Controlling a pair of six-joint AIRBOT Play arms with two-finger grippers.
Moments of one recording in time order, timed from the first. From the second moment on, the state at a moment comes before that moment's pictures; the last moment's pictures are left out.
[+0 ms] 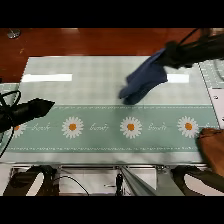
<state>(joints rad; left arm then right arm) 0.04 -0.50 0.66 1.01 -1.00 -1.55 0.02 -1.23 1.55 -0.98 1.33 1.60</state>
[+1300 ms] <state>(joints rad) 0.04 -0.53 0.66 1.00 -0.95 -1.55 -1.05 -0.66 1.26 -1.84 1.75 1.81</state>
